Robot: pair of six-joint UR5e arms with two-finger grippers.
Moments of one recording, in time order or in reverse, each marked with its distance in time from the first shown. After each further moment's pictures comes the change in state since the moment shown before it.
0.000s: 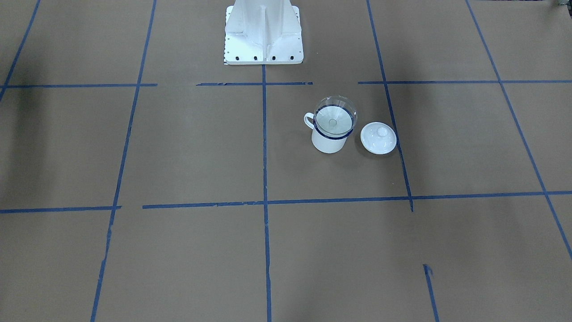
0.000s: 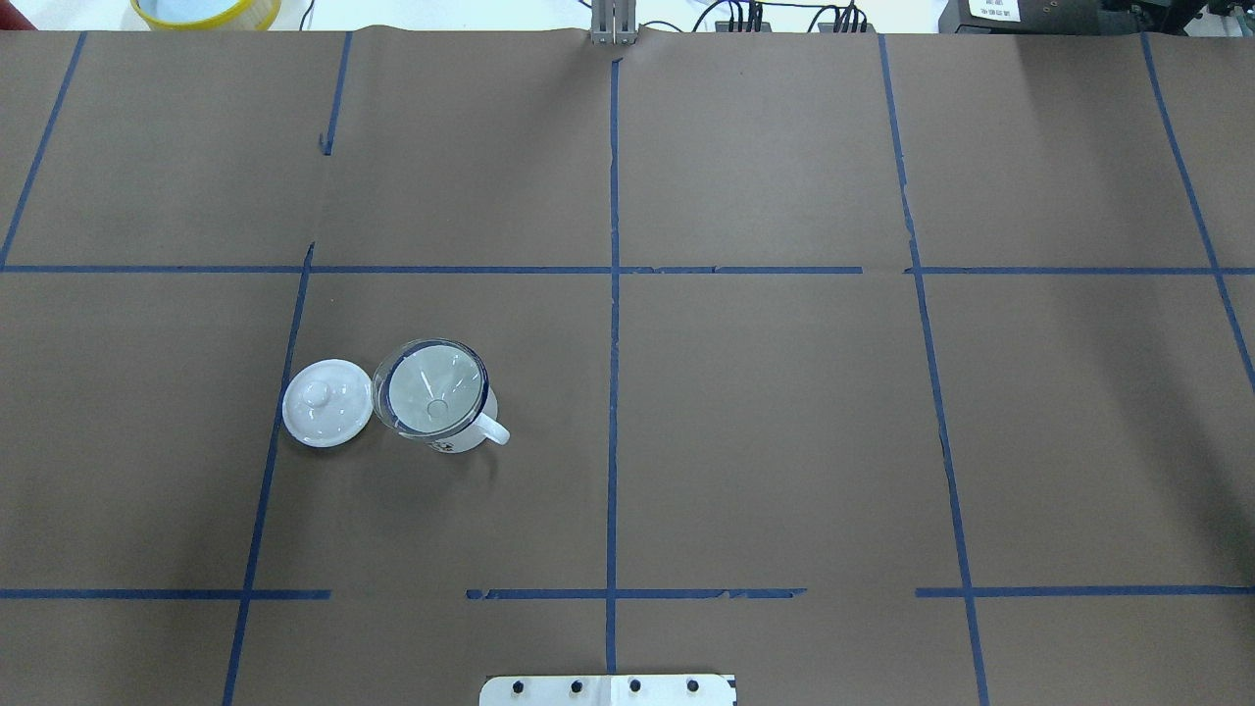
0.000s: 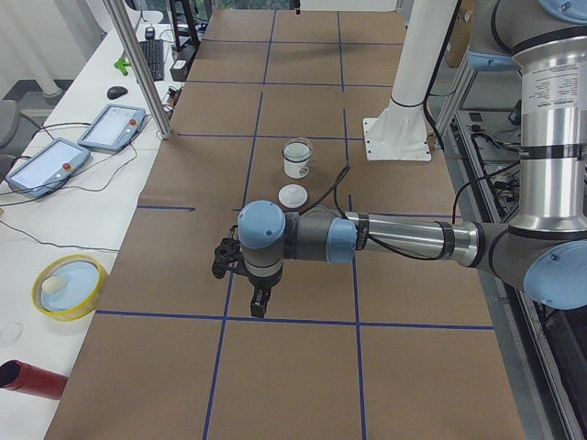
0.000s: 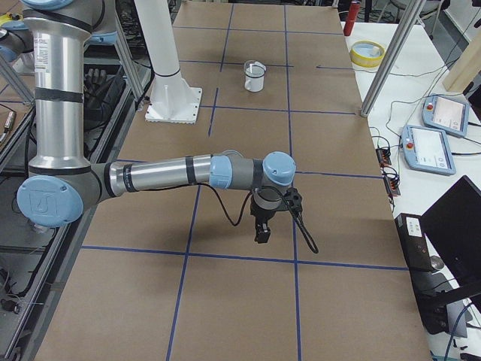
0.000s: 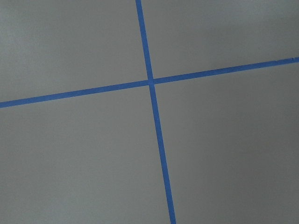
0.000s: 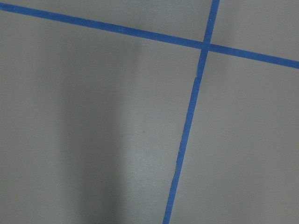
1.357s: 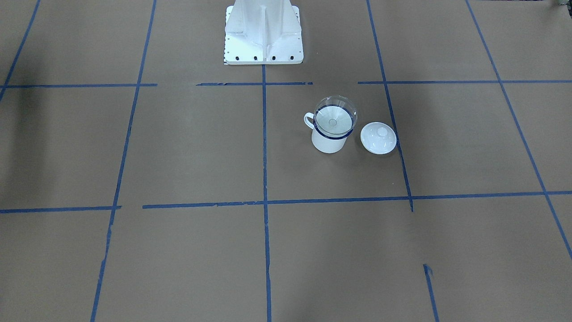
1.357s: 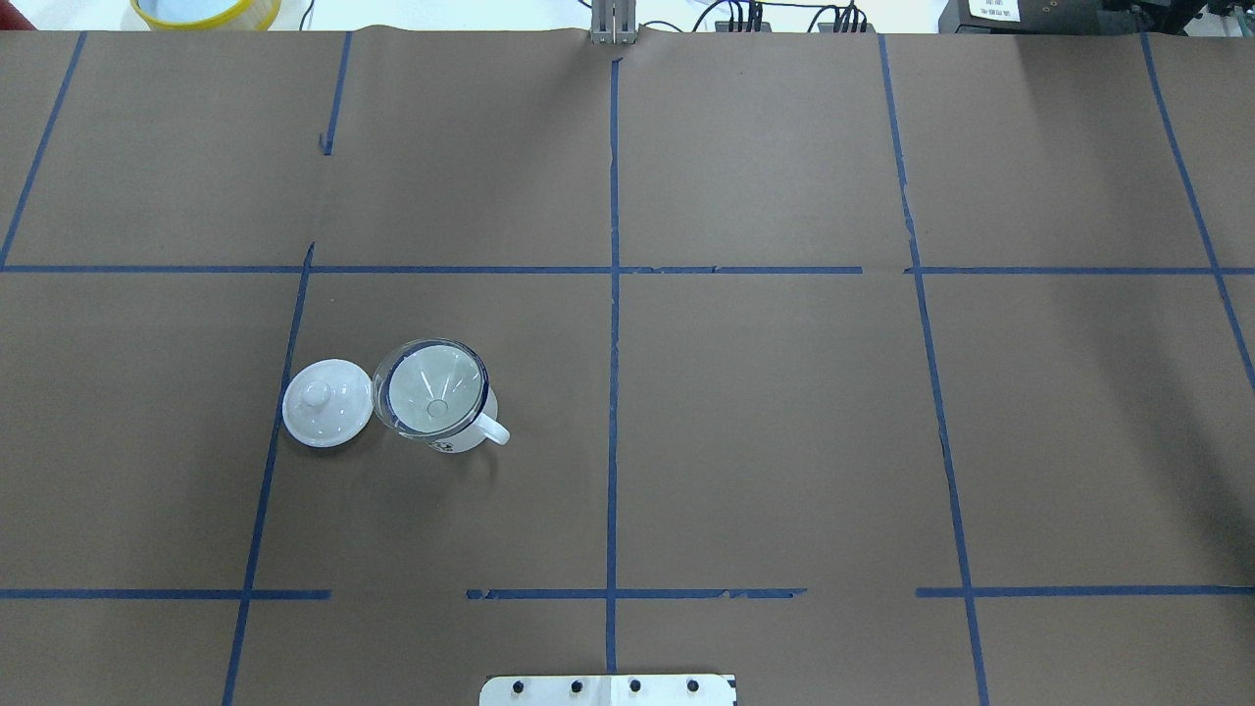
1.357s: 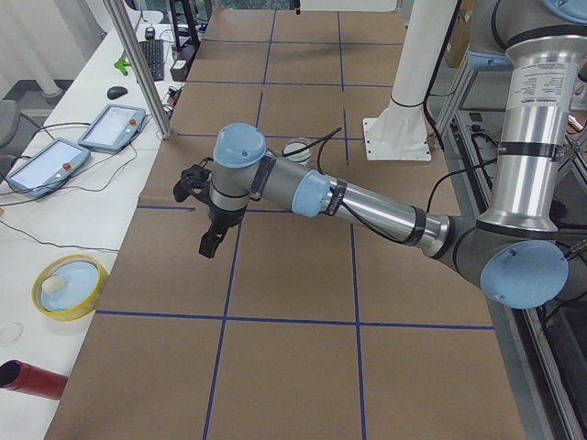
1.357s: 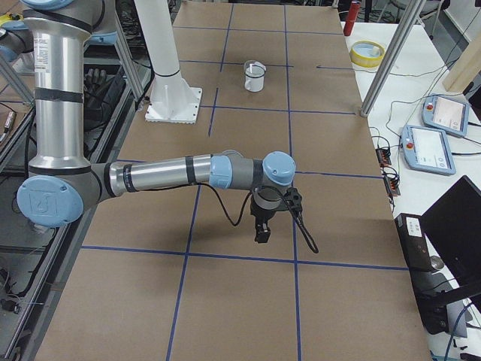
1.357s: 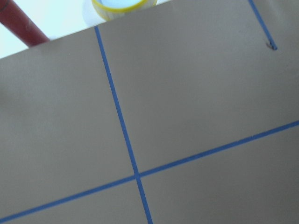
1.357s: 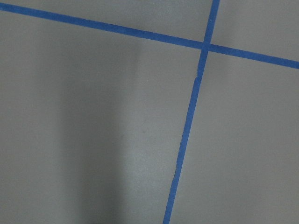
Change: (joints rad) left arm -0.004 -0.162 -0.088 -0.149 0.047 -0.073; right arm 0.000 0.000 0.001 0.000 0.000 0.000
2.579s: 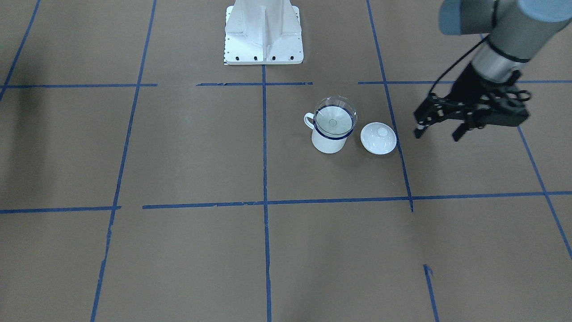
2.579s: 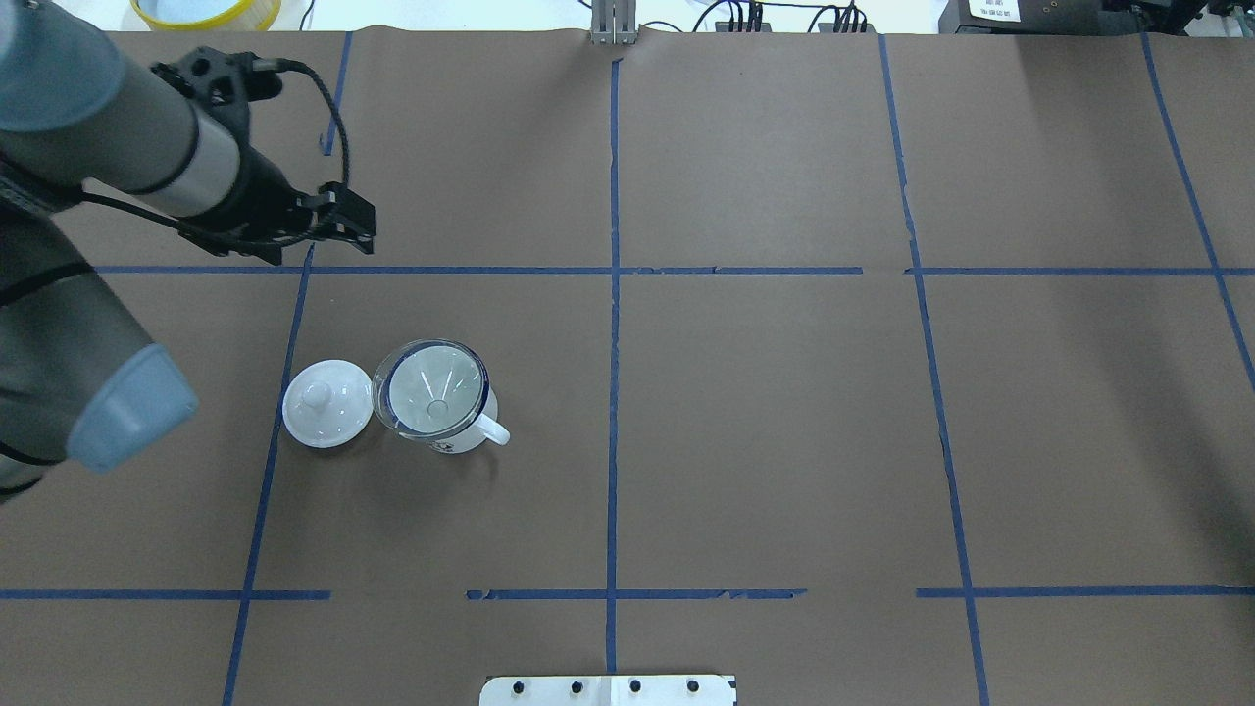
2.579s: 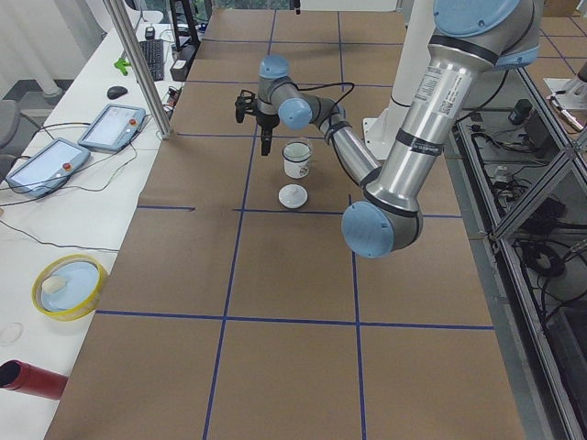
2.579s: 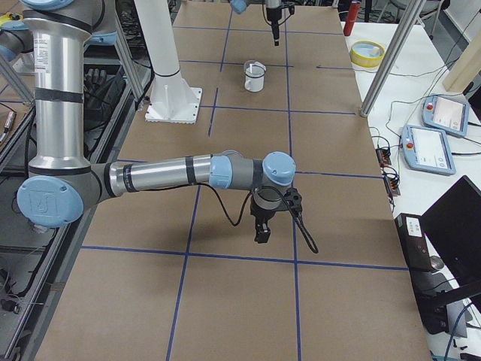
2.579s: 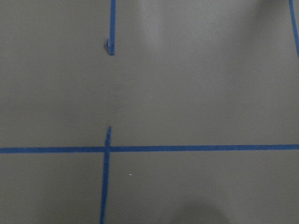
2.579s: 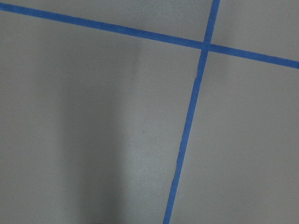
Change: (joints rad) left arm 0.827 -0.405 -0.100 0.134 0.331 -1.226; right arm 0.000 0.000 0.000 0.000 0.000 0.000
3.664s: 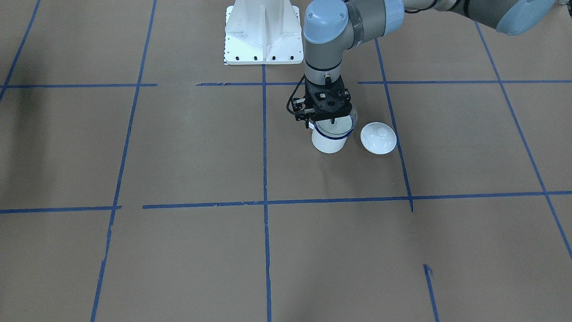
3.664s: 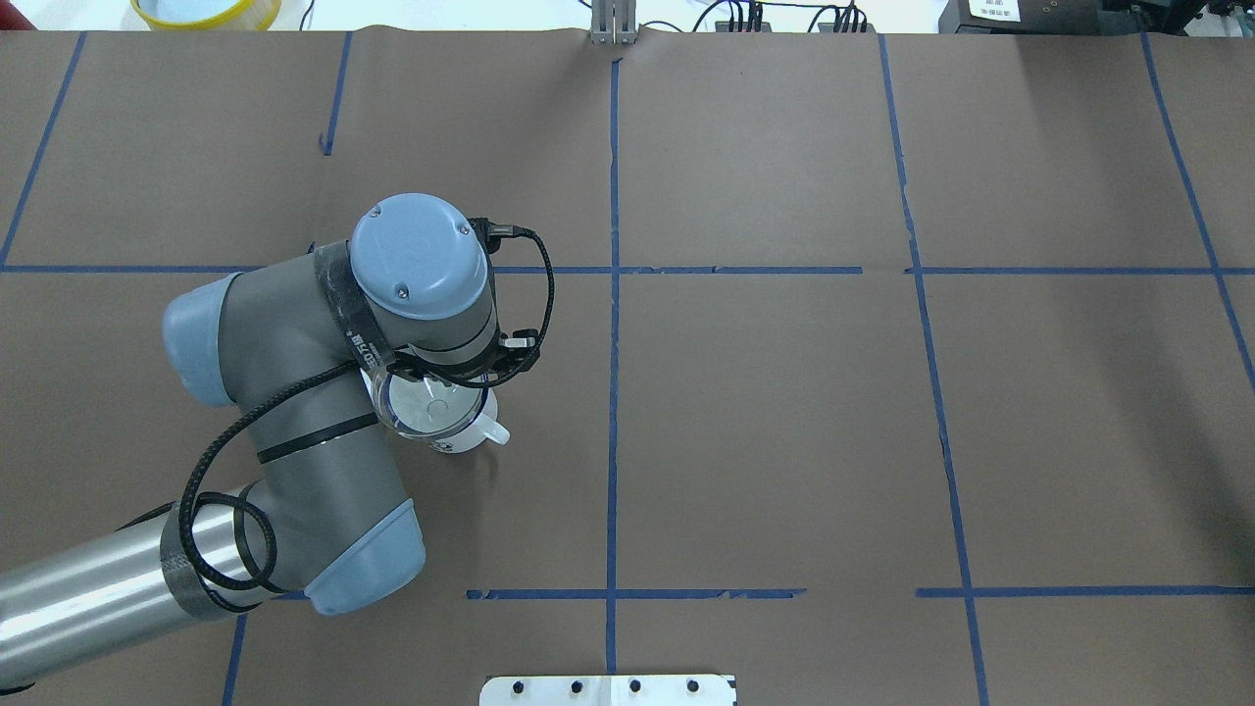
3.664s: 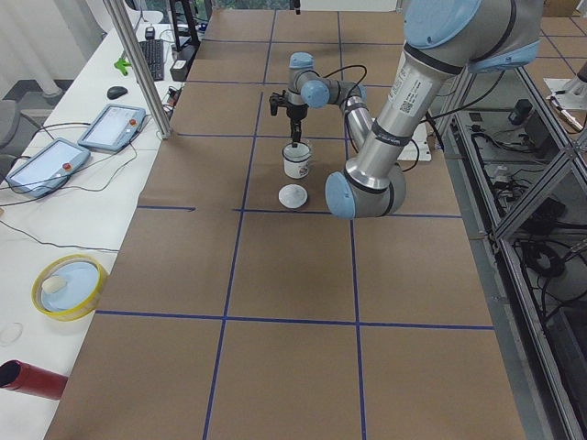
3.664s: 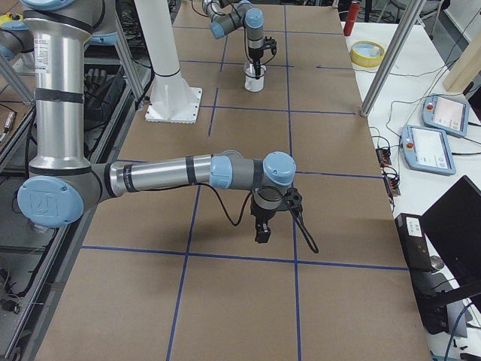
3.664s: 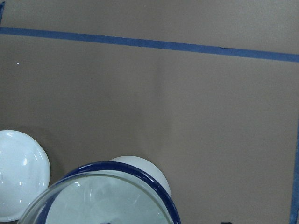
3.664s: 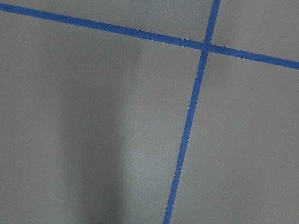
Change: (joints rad) left arm 0.263 -0.189 0.149 0.184 0.203 -0.141; right arm 0.000 0.000 0.001 0.000 0.000 0.000
